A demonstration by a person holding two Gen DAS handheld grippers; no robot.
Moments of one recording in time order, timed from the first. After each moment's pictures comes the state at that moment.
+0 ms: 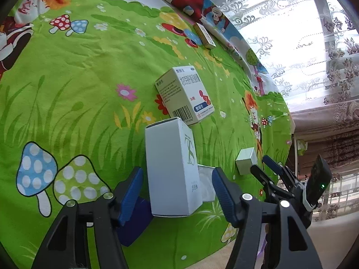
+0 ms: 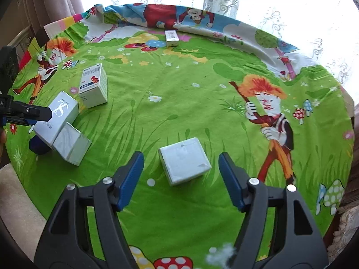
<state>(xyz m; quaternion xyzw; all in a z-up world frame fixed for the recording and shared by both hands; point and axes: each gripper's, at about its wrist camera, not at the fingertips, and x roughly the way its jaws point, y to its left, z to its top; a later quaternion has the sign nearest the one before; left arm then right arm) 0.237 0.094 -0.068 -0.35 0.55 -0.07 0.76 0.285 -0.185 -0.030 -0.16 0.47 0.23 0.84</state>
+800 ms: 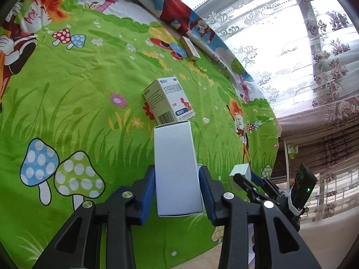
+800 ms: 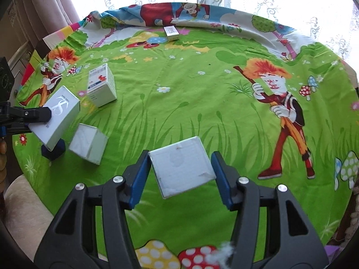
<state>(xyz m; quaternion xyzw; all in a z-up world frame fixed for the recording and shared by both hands) 0.216 0.095 -0.041 -0.37 0.50 -0.09 0.78 0.257 -0.192 -0.022 -0.10 0.48 0.21 0.84</state>
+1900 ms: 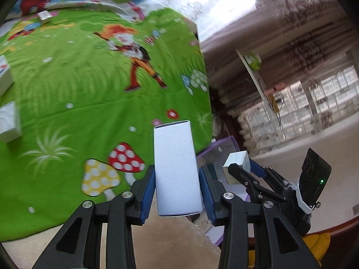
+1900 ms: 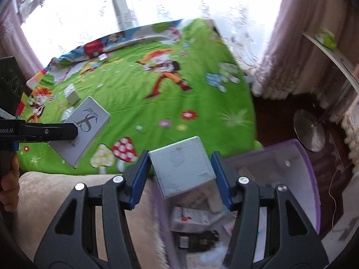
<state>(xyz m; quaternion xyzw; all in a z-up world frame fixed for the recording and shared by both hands) 0.175 -0.187 0.015 -0.19 0.56 -0.29 0.75 0.092 -0.410 0.040 0.03 0.46 0.03 0.88</state>
